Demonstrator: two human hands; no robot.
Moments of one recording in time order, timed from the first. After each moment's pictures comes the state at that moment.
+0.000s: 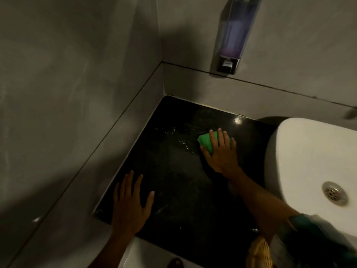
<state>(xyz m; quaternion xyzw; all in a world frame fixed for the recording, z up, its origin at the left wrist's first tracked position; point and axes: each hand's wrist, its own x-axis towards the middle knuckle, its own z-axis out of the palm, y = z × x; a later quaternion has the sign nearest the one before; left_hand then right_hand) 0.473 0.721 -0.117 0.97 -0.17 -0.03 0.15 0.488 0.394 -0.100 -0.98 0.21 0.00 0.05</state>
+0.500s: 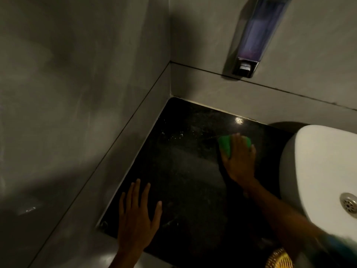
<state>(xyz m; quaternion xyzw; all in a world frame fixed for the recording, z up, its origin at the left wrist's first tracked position) 0.479 0.725 -0.123 0.98 -0.16 -0.05 0.13 0.490 0.380 -0.120 -0.96 0.27 -0.06 0.10</state>
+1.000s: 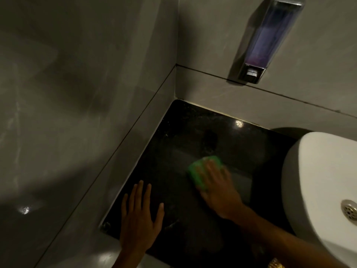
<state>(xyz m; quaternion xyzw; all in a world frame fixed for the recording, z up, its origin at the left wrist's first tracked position) 0.489 0.726 -0.116 0.98 -0.16 -0.05 0.12 0.461 0.463 -0.125 -1.00 0.00 -0.02 0.00</state>
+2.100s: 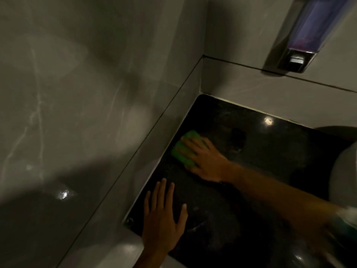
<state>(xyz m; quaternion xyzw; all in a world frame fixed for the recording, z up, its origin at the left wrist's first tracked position) 0.486 0.725 -0.124 0.98 -0.14 -0.04 0.11 0.589 0.503 -0.114 -0.98 -0.21 0.02 0.03</state>
